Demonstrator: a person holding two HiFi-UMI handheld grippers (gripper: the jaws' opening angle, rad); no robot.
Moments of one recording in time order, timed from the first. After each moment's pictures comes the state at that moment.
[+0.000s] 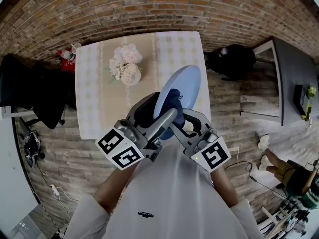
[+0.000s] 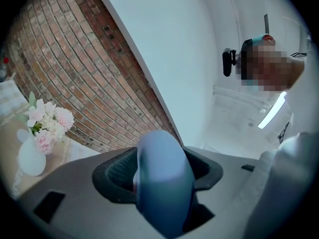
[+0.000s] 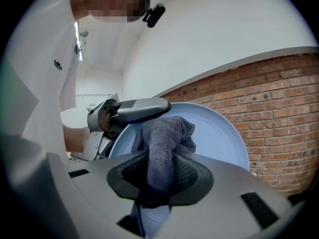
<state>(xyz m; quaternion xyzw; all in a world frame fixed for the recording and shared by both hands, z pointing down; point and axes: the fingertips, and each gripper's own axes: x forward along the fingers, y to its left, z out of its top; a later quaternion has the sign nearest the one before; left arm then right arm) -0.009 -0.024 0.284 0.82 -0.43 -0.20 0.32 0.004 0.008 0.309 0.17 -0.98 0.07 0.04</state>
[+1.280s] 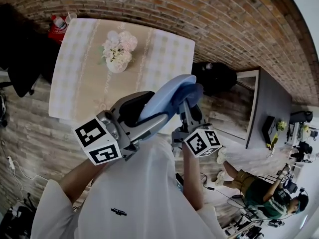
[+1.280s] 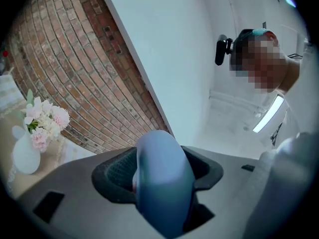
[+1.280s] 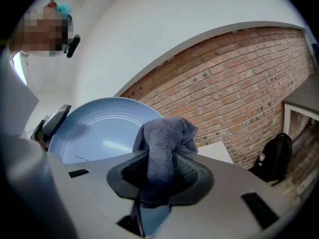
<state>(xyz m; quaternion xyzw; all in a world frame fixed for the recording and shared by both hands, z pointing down) -0.009 -0.018 0.272 0.82 -0.41 -0.23 0.31 0.085 -0.099 0.381 0.35 -0.90 0.27 0.06</state>
